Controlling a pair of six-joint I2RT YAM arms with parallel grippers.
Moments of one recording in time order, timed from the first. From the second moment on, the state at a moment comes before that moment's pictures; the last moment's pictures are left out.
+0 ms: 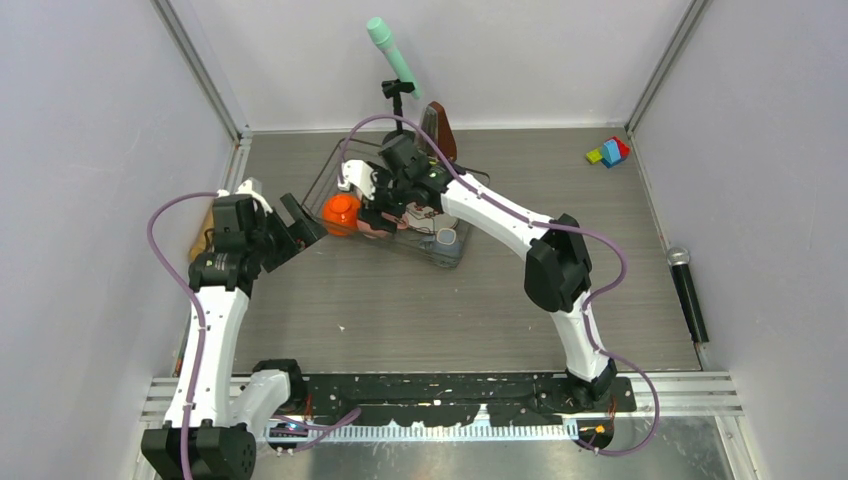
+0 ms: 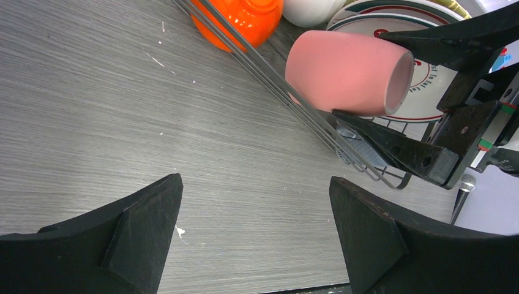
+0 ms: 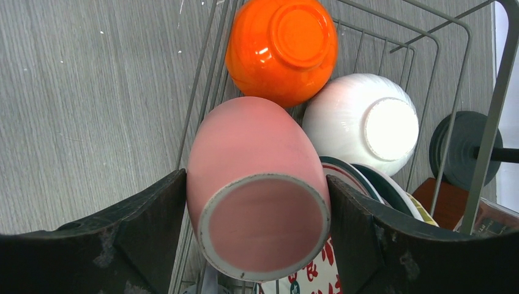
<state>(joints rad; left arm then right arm) 0.04 0.92 0.98 -0.75 0.23 -0.56 0.81 2.13 1.99 -0.59 -0.30 -0.63</state>
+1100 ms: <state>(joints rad) 0.04 0.93 0.97 -0.74 0.27 -0.56 0.86 2.22 2.02 -0.55 -0.12 -0.56</state>
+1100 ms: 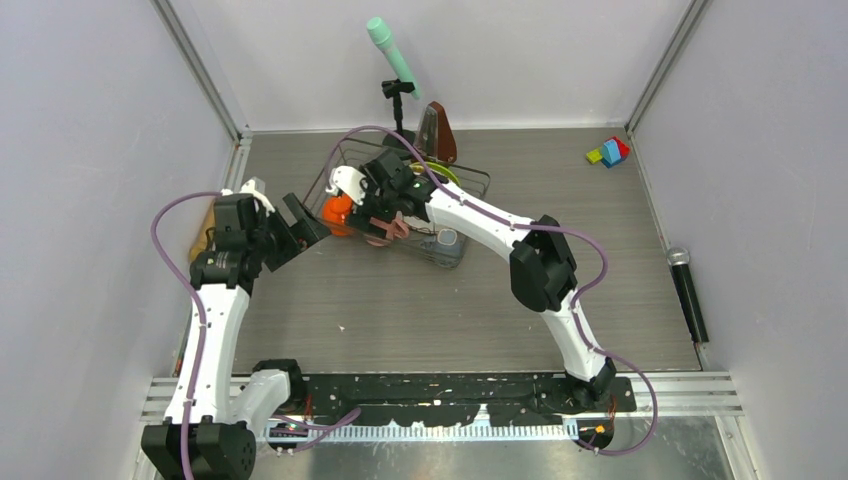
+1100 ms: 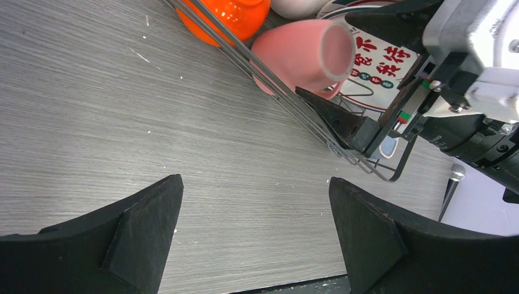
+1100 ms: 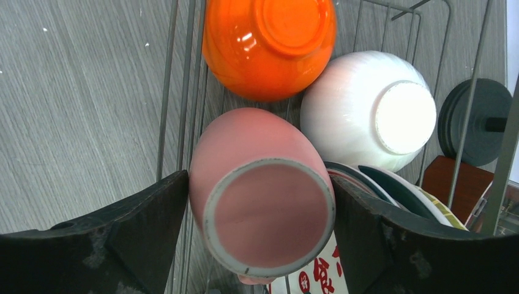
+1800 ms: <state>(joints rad) 0.04 0.94 0.97 -0.70 0.33 -0.52 0.87 2.06 2.04 -0.51 -0.13 -0.44</state>
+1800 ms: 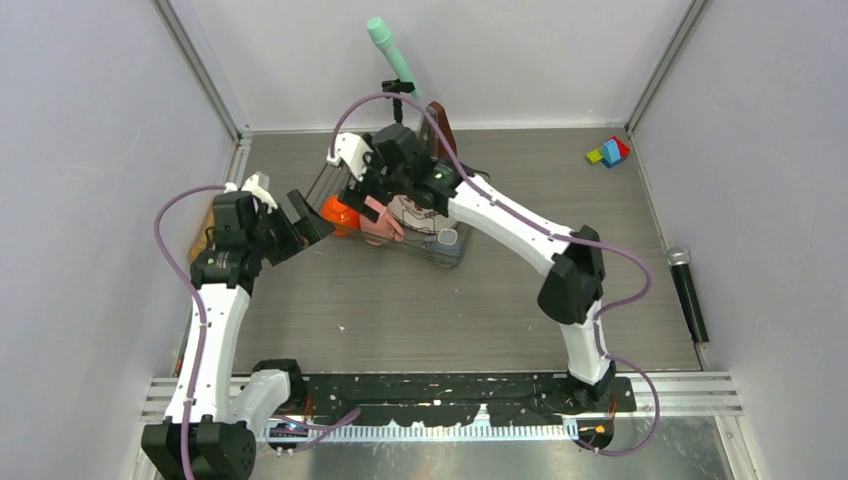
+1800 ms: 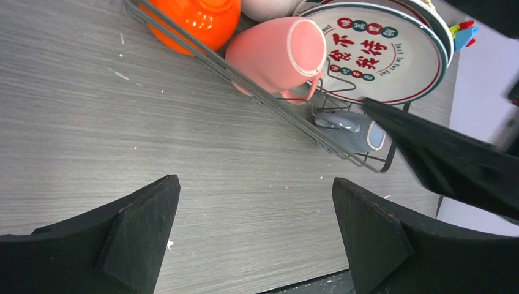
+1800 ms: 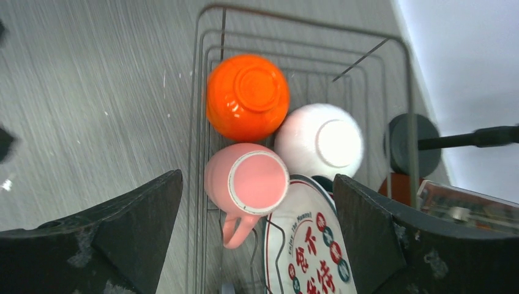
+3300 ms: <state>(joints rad) 0.01 0.95 0.22 0.39 -0.07 -0.20 0.11 1.10 0.48 0.20 0.34 0.26</state>
